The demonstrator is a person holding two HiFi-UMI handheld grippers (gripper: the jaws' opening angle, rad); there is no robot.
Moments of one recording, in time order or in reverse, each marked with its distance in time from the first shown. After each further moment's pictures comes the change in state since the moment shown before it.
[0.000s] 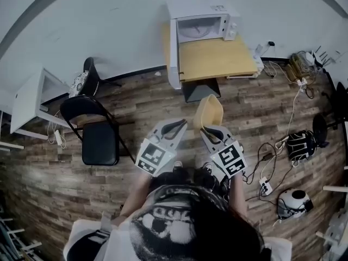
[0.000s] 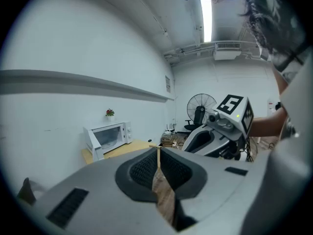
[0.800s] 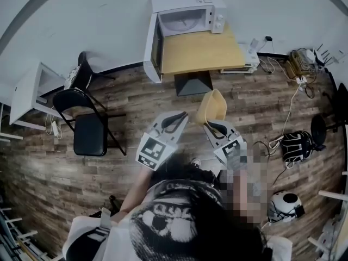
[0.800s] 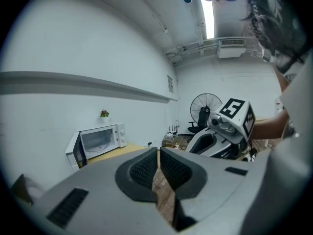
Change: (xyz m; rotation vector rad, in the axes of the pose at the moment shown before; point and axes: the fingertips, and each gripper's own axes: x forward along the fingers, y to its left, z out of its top) left arm 0.105 -0.077 0.030 -0.015 -0.013 0.060; right arm -0.085 -0.095 -0.068 -0.003 0.004 0.023
